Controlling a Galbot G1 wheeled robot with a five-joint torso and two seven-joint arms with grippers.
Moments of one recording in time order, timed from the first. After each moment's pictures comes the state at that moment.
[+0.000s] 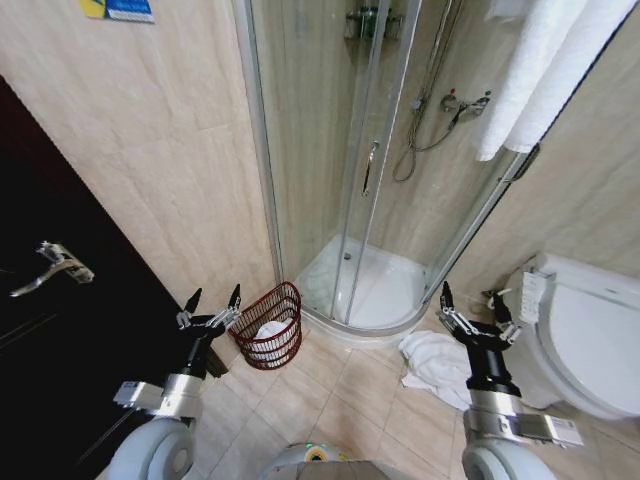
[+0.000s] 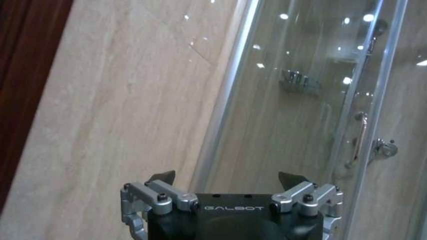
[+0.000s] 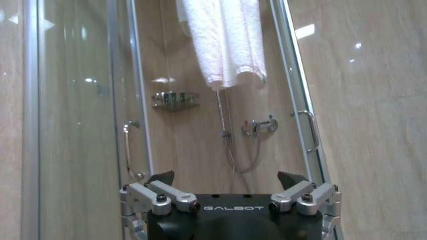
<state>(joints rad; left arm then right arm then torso) 1.72 -1.38 -0.65 -2.40 -0.51 0.00 0.05 -1.86 1.59 0.72 2.47 0.28 0.23 0.05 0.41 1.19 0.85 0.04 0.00</state>
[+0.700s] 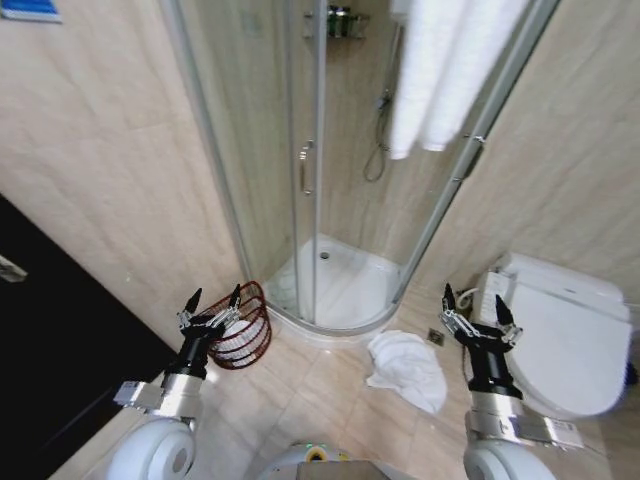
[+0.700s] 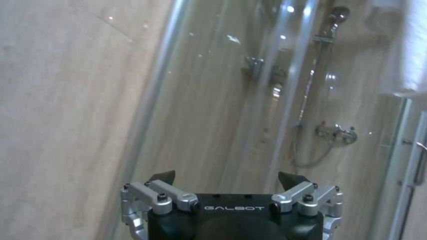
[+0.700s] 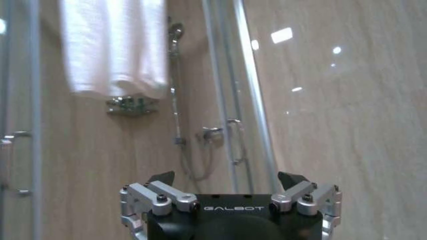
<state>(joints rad) 1.72 -1.38 -0.65 -2.40 -0.51 0.00 0.05 -1.87 1.58 0.74 2.44 0.29 0.27 0.04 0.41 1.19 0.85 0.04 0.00</state>
